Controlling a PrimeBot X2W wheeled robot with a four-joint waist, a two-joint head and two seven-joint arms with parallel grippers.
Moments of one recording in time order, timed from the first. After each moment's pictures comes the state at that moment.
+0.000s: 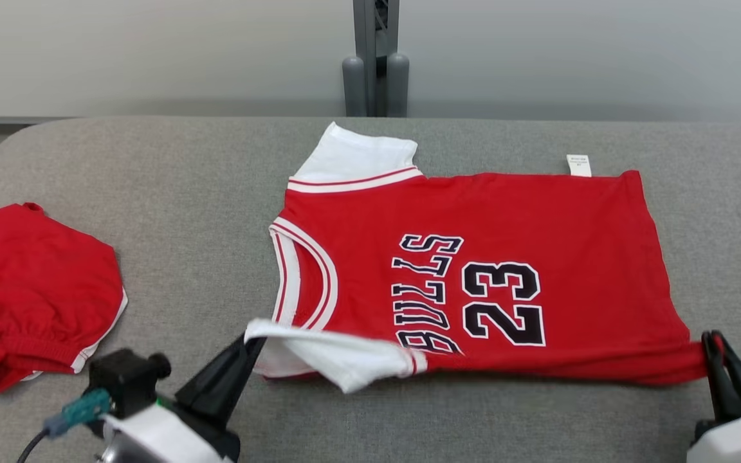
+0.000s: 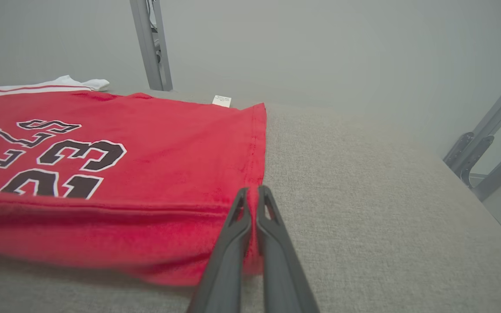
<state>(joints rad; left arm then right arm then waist) -0.06 0.54 -0.56 -0.14 -0.79 -0.01 -0.07 0.00 -0.20 -0.09 0.35 0.14 0.13 -0.26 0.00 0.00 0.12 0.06</state>
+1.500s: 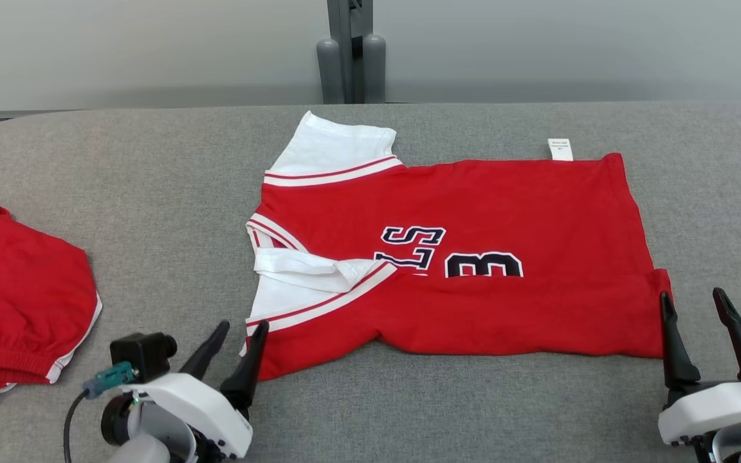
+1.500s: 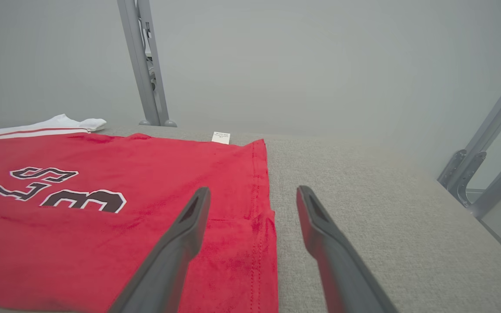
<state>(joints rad) -0.27 0.33 -0.60 0.42 -0.92 -0.02 -0.15 -0.12 -0.11 -0.11 0.33 0.07 0.13 -0.26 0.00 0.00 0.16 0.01</state>
